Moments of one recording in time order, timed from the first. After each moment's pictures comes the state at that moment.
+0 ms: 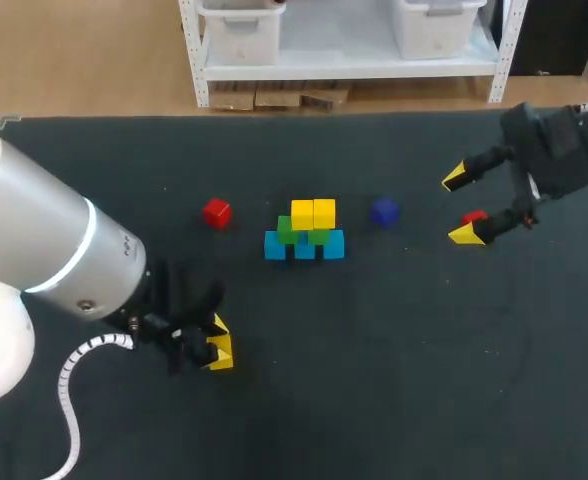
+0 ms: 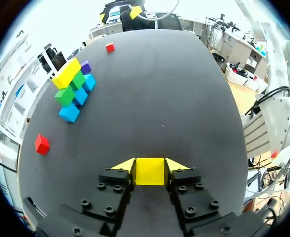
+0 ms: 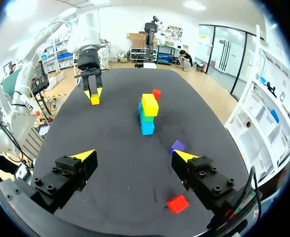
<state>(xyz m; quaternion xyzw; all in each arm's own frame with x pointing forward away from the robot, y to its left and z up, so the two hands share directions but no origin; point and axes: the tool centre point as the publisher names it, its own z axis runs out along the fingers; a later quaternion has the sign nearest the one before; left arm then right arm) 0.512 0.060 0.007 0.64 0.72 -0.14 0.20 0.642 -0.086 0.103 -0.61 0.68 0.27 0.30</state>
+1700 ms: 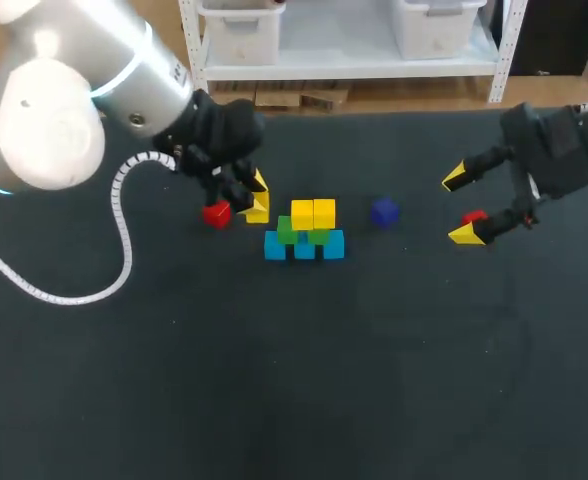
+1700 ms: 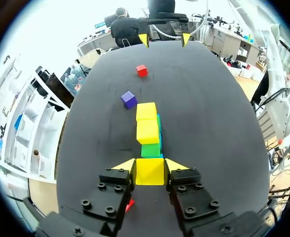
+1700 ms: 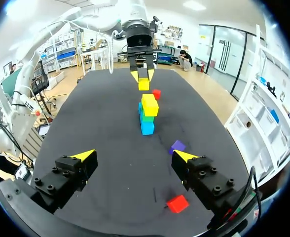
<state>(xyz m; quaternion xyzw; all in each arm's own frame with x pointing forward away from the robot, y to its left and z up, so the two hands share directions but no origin) 0.692 0.014 0.082 0.71 0.66 -0.14 0.22 0.642 -0.086 0.103 -0.61 0.68 0.27 0.30</state>
